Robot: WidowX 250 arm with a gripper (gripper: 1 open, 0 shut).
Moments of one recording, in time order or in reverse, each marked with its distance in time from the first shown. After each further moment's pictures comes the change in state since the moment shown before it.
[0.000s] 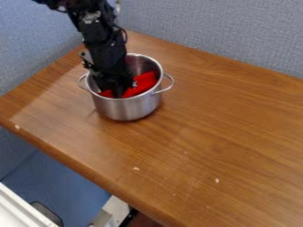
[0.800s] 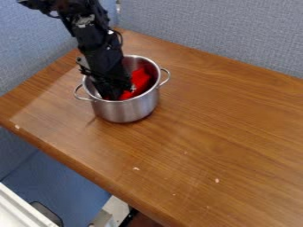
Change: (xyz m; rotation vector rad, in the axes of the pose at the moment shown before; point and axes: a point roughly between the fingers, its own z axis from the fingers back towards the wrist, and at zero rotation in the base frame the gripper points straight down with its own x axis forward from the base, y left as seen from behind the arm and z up) arm -0.012 -0.004 0.002 -0.026 -0.004 0.035
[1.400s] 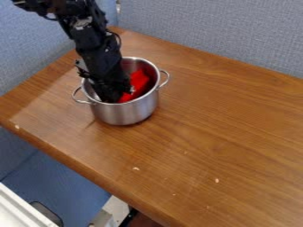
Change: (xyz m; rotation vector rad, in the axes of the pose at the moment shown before) arm -0.006 -0.001 0.002 -0.007 0.000 0.019
